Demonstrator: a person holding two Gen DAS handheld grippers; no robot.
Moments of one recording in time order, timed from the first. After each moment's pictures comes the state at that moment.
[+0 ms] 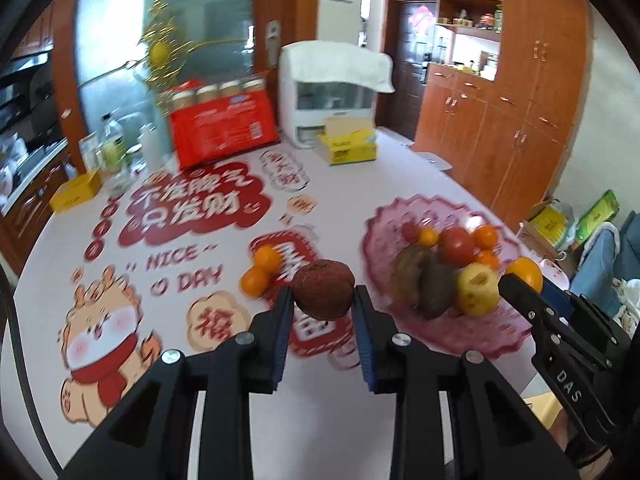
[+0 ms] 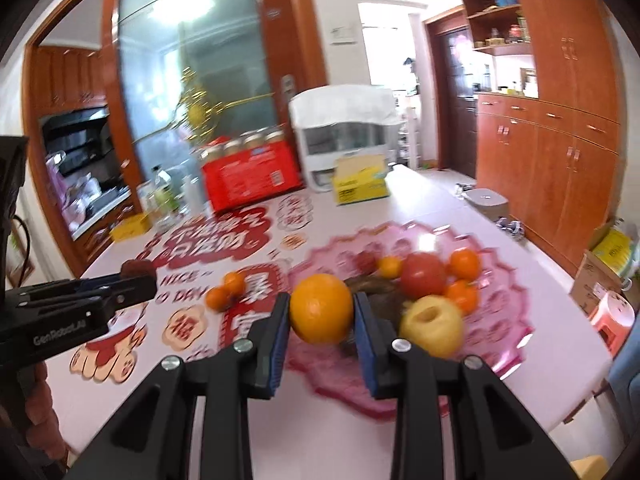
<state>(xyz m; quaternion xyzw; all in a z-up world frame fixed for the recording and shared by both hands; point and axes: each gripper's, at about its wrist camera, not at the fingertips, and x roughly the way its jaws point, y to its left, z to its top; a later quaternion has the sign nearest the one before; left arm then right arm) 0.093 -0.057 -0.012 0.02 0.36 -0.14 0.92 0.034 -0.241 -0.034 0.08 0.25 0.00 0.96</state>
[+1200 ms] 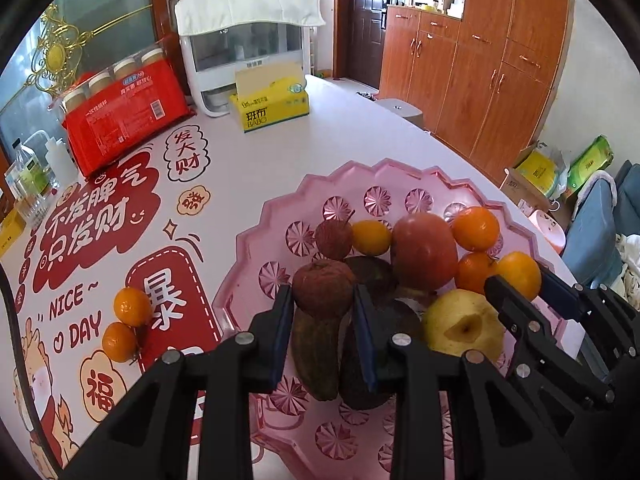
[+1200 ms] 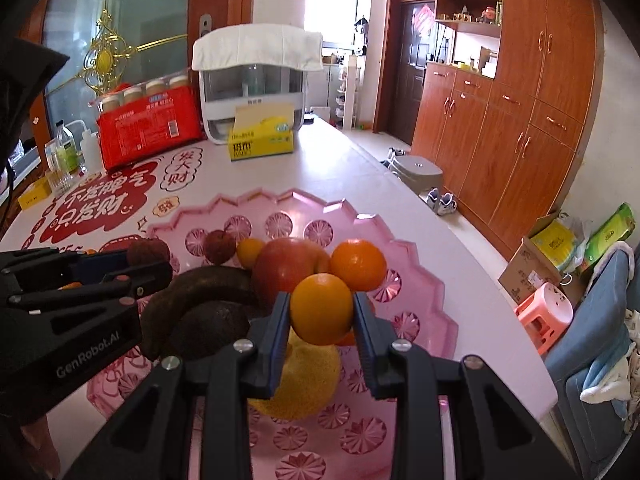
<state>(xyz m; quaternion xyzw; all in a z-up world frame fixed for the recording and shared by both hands) 0.196 -0.200 -0.087 0.08 0.43 -0.19 0.88 0.120 -0.315 -0.082 0.01 0.35 -0.12 0.93</state>
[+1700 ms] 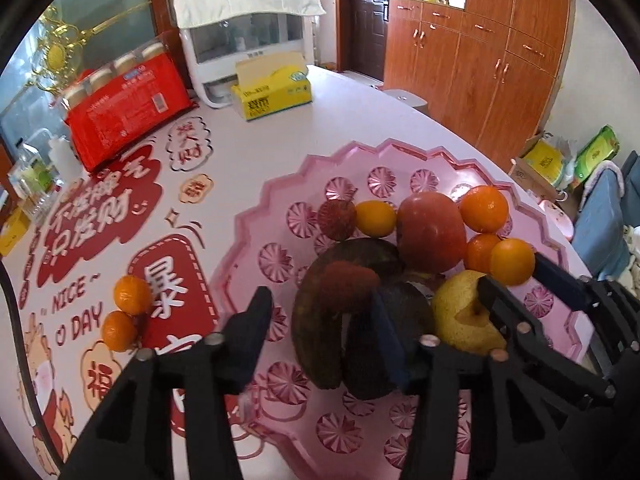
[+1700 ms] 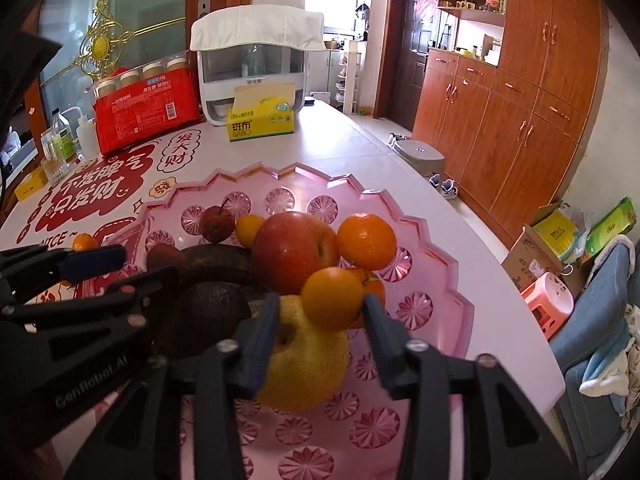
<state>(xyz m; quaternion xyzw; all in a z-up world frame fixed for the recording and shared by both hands) 0.188 -0.201 -0.096 0.10 0.43 -0.18 0.88 0.122 -0.314 -0.094 0.01 0.37 -0.12 0.92</state>
